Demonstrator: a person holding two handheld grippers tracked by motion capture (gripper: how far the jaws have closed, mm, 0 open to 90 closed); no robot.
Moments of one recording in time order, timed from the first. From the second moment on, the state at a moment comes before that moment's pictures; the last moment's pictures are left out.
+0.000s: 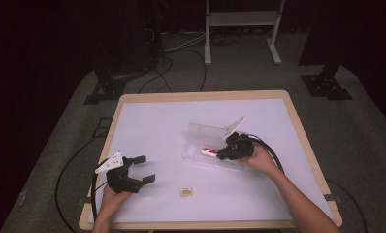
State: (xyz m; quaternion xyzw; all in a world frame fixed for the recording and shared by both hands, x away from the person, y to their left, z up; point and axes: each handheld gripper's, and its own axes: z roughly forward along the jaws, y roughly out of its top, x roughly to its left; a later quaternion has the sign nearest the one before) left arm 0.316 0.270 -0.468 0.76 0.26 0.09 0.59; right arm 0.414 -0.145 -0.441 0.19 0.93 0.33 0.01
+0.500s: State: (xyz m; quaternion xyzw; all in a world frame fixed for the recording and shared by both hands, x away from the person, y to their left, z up) left arm 0.316 0.270 -0.468 0.76 0.26 0.09 0.59; right arm 0.415 -0.145 -0.448 0.19 0.93 0.32 0.01
